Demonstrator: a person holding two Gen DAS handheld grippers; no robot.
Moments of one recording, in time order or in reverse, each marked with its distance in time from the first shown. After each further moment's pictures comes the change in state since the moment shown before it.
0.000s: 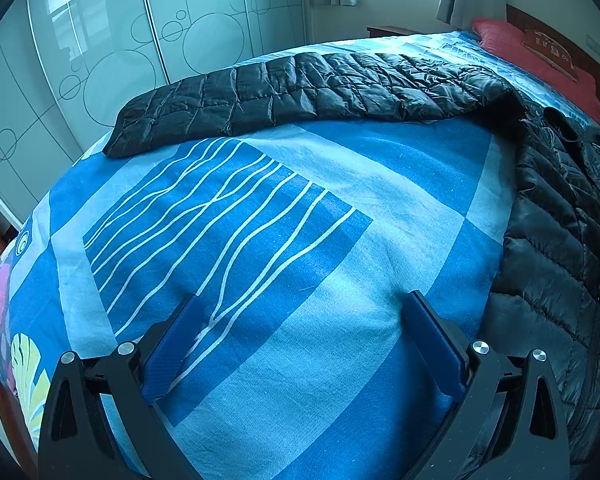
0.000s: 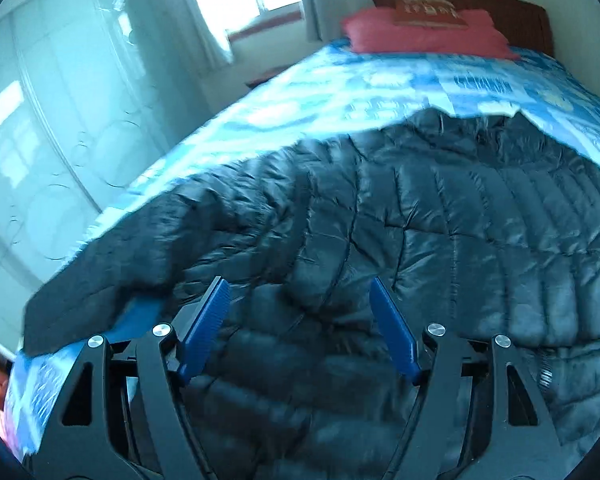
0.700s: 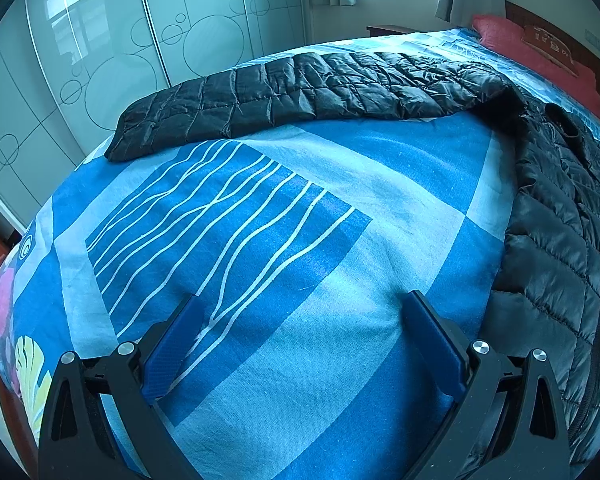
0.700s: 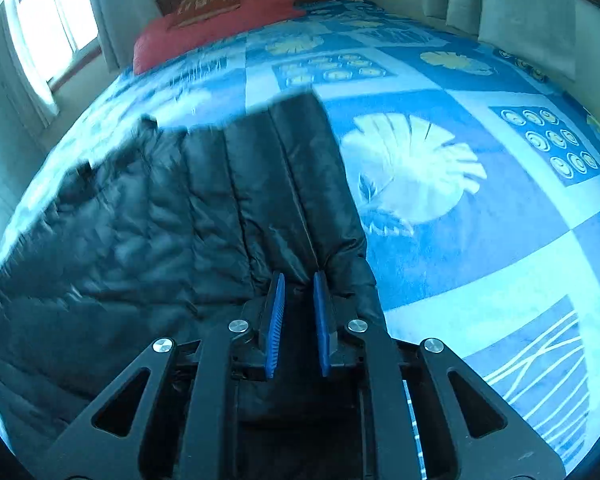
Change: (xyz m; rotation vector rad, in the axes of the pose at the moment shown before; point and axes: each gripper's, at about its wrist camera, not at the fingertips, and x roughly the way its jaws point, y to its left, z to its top) left arm 0.000 -0.004 0.000 0.016 -0.004 0.019; right arm -0.096 -0.334 0.009 0.357 0.024 -0.443
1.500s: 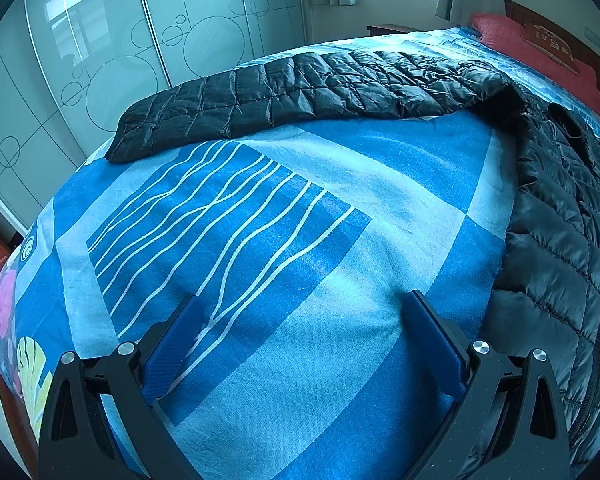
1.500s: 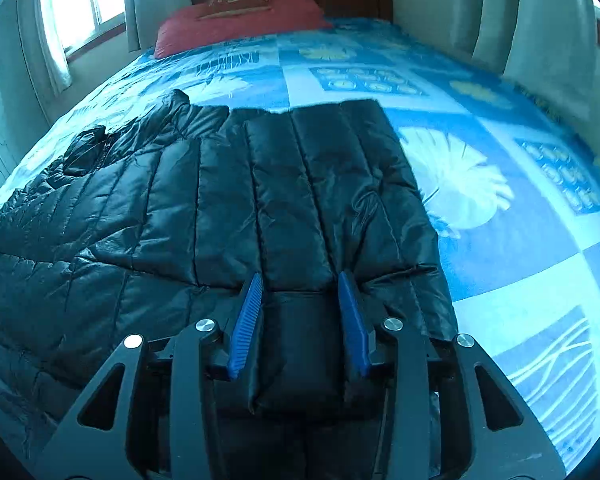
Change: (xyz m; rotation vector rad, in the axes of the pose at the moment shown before) left arm 0.002 -0.001 0.000 0.003 -0.002 0.006; right arm 0.012 0.045 -0.027 -0.149 -0.006 -0.082
